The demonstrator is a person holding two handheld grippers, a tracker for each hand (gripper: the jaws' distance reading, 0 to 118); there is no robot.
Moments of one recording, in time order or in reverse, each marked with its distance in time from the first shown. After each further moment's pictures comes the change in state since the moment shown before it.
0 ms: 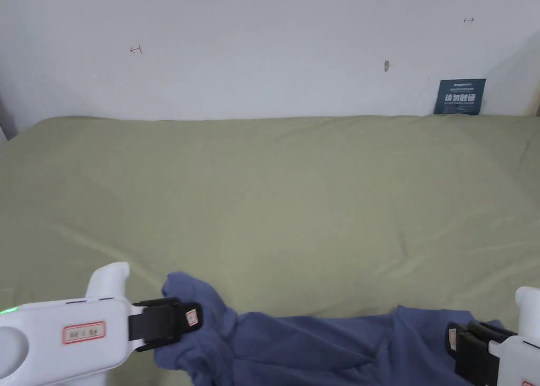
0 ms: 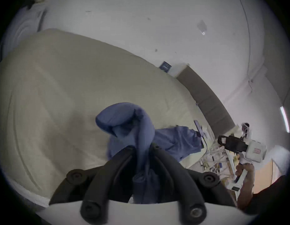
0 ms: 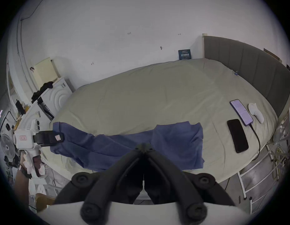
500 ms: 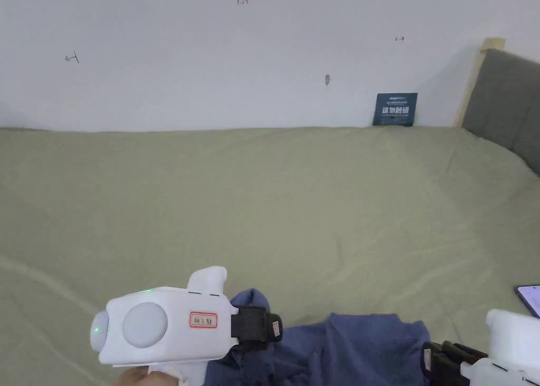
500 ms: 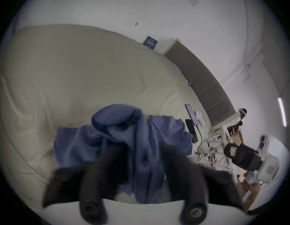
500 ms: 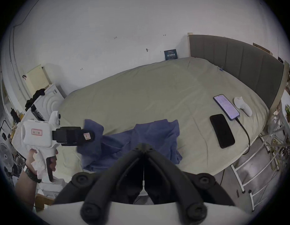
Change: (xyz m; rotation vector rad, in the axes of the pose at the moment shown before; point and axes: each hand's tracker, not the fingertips) left arm 0.091 0.000 -0.150 -0.185 -0.053 0.007; right arm 0.046 -0.007 0.021 0.015 -0.076 -0.061
